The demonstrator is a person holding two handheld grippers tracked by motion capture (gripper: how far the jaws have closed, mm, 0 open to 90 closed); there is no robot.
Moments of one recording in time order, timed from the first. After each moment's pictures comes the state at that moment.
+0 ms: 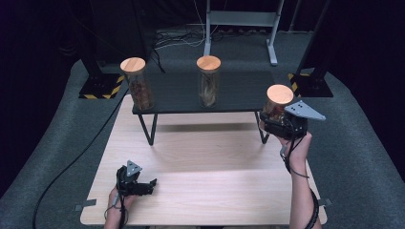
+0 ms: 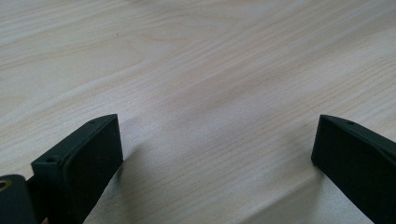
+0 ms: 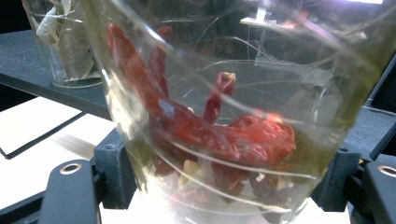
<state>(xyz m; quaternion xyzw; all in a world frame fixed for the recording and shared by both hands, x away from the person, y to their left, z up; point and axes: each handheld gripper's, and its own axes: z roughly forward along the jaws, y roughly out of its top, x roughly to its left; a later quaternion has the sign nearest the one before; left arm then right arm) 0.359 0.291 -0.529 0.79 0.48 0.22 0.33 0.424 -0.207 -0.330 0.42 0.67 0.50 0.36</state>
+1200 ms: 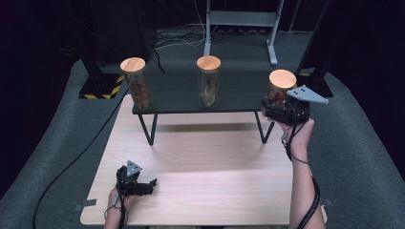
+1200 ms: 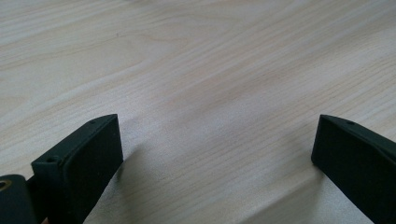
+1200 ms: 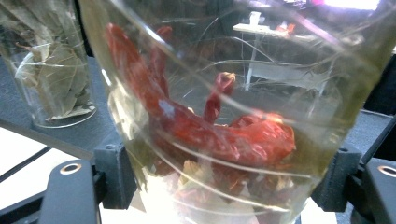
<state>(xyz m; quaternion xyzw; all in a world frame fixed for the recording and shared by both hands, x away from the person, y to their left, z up) 0.359 0.291 -0.529 0.79 0.48 0.22 0.33 0.447 -0.207 -0.300 0.43 0.66 0.50 0.36</state>
